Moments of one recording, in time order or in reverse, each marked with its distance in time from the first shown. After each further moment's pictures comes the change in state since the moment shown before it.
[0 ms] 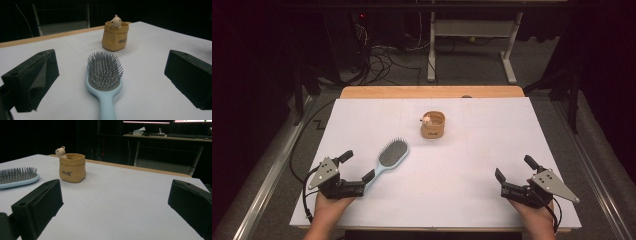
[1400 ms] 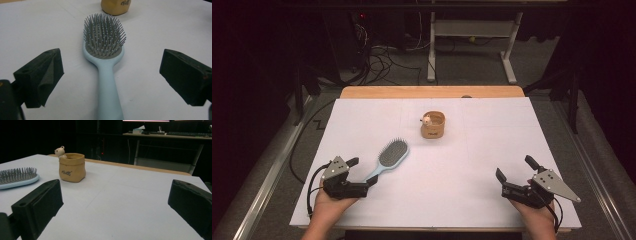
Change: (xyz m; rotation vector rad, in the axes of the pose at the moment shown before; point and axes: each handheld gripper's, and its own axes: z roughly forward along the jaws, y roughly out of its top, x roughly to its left) left arm 0.003 -0.003 0.012 0.267 -0.002 -0.011; right arm -0.001 0.001 -0.001 0.008 -0.003 0.013
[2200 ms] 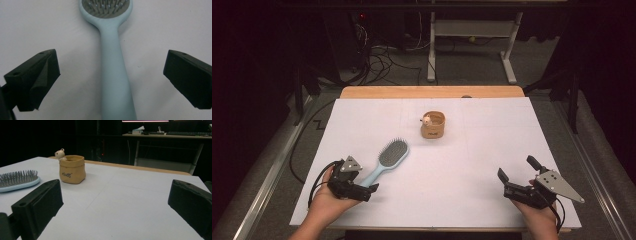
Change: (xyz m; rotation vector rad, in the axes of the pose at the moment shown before) left arm -0.006 0.014 0.015 0.400 0.026 0.050; right arm -0.003 0.002 -0.004 -0.008 0.005 0.020
